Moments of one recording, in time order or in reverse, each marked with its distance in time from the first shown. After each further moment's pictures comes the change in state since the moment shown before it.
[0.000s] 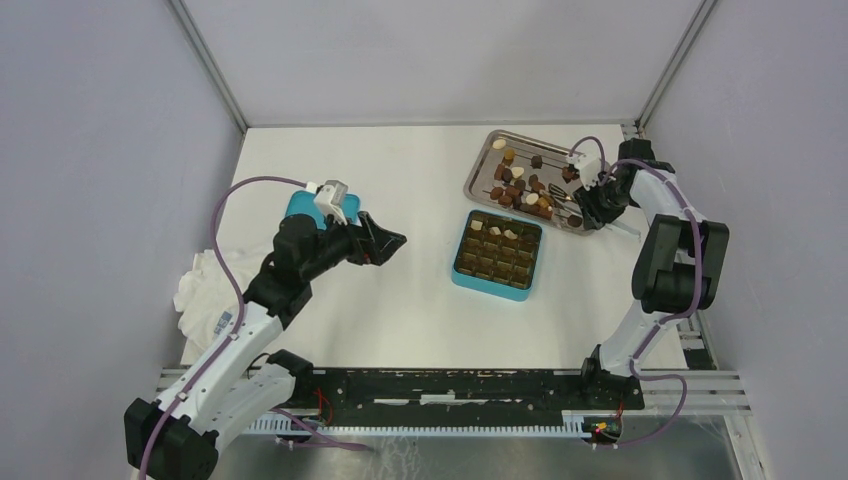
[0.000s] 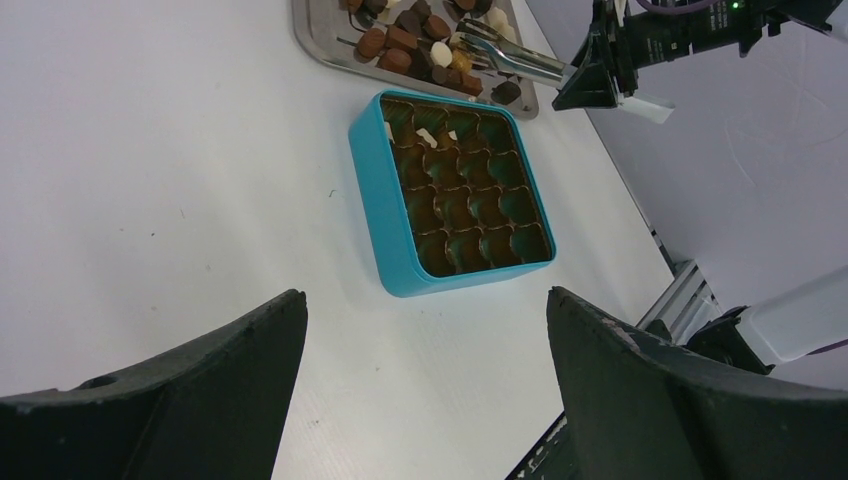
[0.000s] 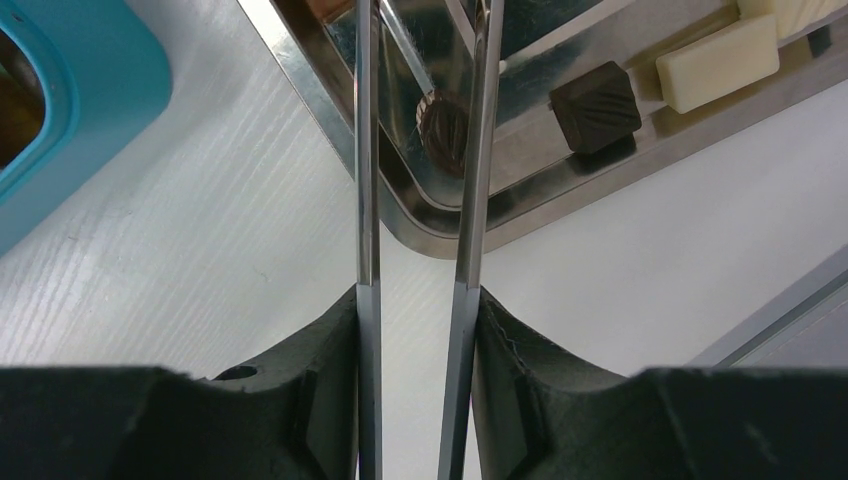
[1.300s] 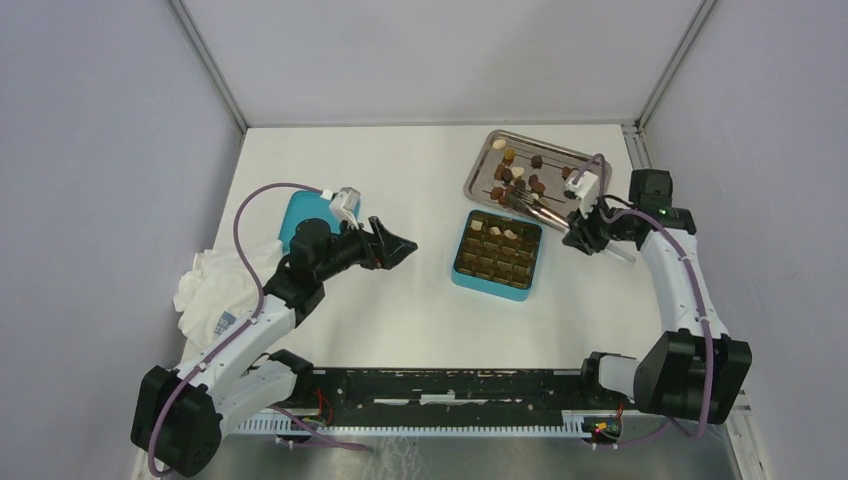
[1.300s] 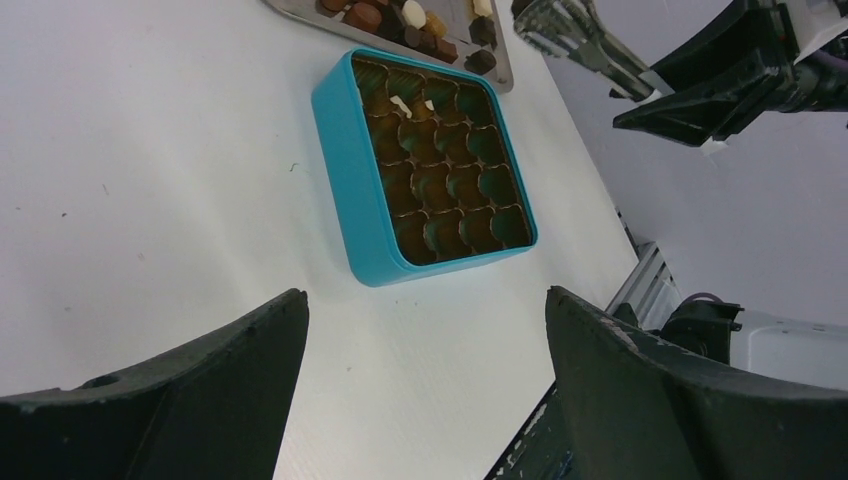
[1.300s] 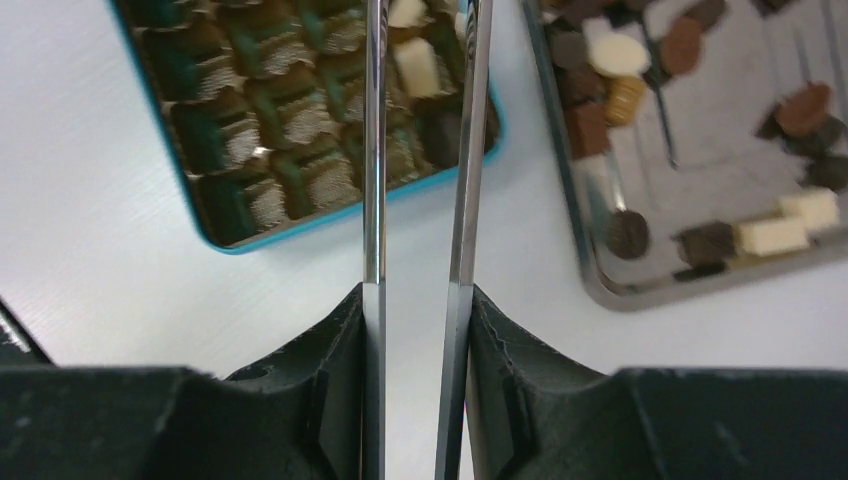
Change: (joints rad) left arm -0.014 0.109 -0.113 0.211 0.074 -0.088; right arm 0.012 -0.561 -0.302 -0.043 -0.374 -0.093
